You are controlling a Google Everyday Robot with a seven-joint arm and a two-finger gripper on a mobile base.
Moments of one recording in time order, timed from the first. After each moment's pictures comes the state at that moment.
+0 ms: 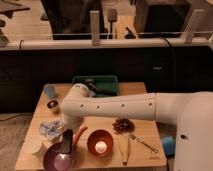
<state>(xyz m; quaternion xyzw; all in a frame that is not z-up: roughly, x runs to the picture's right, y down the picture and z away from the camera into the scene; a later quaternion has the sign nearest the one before) -0.195 0.205 0.701 -0.12 -0.36 -0.66 0.65</state>
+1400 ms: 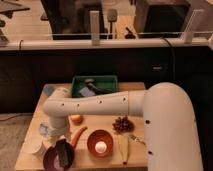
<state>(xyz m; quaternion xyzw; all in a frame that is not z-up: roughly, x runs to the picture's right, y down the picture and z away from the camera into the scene) -0.233 0.249 0.702 -0.17 -0.43 -0.73 0.51</state>
